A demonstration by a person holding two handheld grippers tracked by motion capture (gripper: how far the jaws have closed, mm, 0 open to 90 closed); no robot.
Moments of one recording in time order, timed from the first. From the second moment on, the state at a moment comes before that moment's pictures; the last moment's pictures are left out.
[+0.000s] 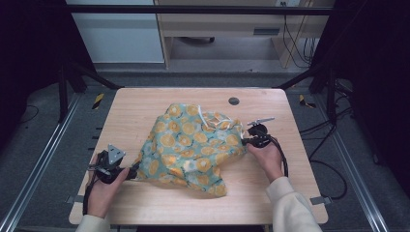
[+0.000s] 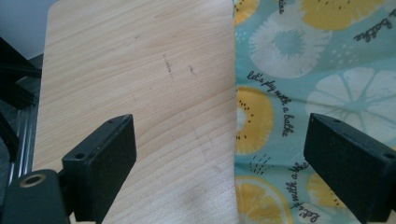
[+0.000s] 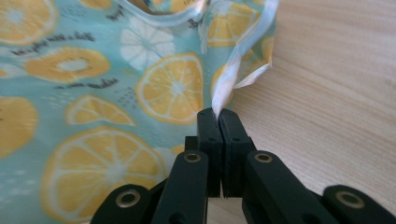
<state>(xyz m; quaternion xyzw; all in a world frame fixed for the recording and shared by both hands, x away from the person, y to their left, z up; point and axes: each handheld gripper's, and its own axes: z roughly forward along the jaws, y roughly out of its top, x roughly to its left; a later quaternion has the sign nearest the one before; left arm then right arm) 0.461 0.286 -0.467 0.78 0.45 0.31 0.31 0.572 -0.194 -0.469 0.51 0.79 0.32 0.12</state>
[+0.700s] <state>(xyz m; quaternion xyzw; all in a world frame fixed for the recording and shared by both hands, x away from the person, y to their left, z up) 0.499 0.248 -0.417 0.78 0.42 0.30 0.35 0.531 -0.139 -0.391 0.38 0.82 0.41 0.15</state>
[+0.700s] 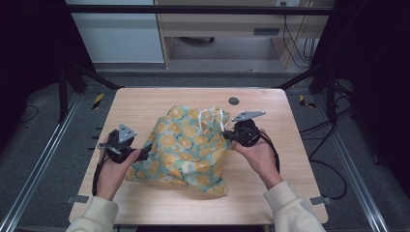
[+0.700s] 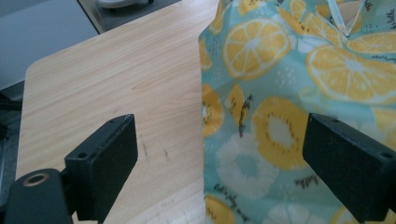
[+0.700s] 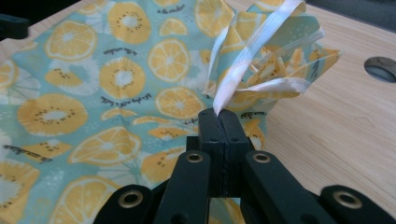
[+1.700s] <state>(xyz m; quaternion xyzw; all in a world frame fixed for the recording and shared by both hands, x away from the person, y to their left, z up) 0.584 0.191 -0.408 0.81 0.41 0.25 0.32 0.520 -0.125 -0.375 0.35 0.82 0.42 0.15</state>
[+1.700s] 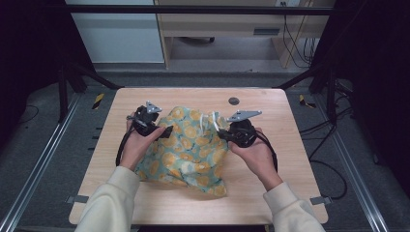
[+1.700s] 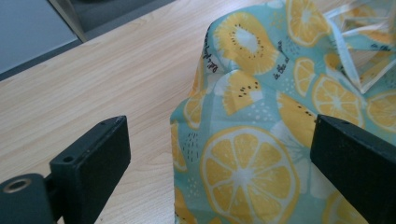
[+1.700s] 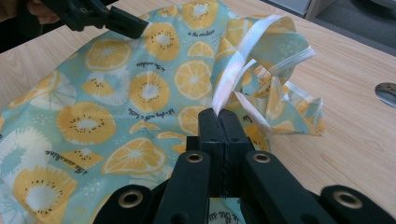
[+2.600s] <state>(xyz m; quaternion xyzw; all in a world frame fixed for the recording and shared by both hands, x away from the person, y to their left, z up) 0.590 0.174 -0.407 0.83 0.42 0.22 0.31 0.519 -0.118 -0.381 0.34 0.83 0.42 0.14</state>
